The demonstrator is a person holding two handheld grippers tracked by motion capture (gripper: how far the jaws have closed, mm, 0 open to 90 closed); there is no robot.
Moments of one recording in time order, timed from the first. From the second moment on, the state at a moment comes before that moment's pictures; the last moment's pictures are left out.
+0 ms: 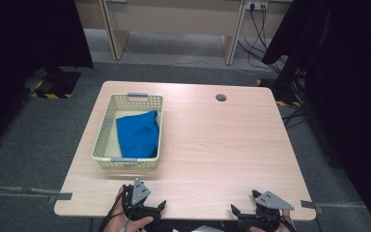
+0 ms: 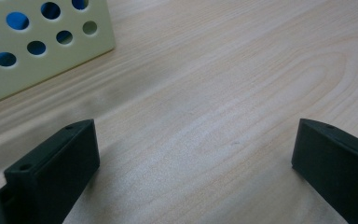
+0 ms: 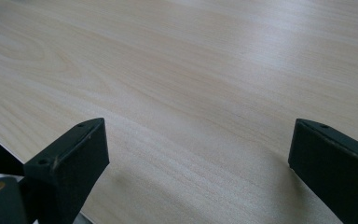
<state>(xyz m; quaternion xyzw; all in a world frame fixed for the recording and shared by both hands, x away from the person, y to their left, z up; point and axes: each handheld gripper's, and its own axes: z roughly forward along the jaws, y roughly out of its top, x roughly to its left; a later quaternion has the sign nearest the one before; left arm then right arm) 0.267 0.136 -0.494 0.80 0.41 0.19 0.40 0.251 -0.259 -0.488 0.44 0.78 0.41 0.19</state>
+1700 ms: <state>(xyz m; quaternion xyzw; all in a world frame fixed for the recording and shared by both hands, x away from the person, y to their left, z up) 0.265 0.140 -0.474 0.80 0.40 0.18 0.41 0.250 -0.257 -0.488 0.44 0.78 0.40 0.20</state>
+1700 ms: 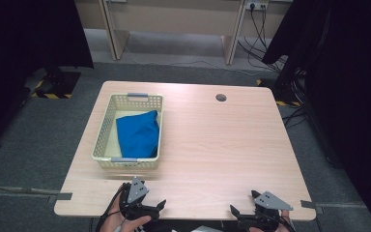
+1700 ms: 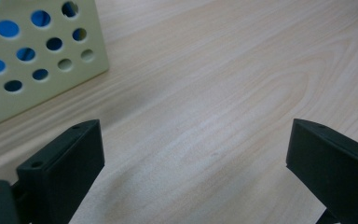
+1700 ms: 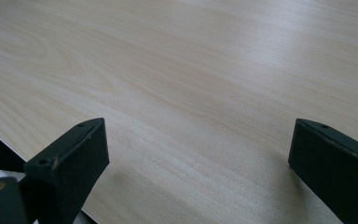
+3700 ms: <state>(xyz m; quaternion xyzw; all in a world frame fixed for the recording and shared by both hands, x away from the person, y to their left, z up) 0.343 0.167 -0.378 0.77 0.43 0.21 0.43 0.250 -0.257 -0.489 0.44 0.78 0.40 0.19</state>
